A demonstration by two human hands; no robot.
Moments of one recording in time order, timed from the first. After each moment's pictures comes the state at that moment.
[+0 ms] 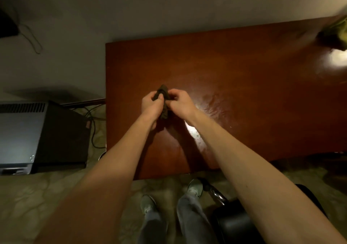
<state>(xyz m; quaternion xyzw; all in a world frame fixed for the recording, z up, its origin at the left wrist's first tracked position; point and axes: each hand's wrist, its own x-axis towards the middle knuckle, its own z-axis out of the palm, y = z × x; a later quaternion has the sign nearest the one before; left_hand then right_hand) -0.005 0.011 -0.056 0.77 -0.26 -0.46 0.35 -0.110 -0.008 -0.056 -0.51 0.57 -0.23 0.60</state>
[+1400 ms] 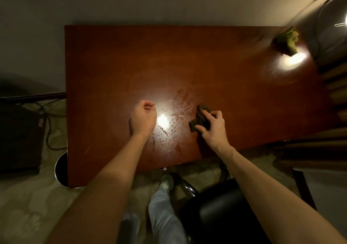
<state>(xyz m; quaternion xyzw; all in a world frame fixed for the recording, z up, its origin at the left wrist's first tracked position) -0.052 0.054 -0.118 0.76 -0.37 -0.43 0.33 -0.295 0.078 -0.094 -0.60 0.74 -0.09 0.29</state>
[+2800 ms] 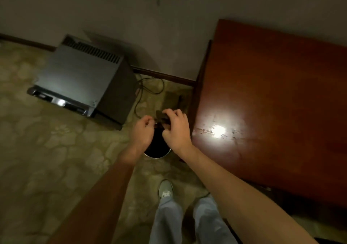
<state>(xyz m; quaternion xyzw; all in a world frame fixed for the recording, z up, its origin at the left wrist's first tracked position) 0.290 0.244 -0.155 0.84 -0.22 -0.38 0.32 0.168 0.183 -0.123 -0.78 0.48 -0.07 0.39</state>
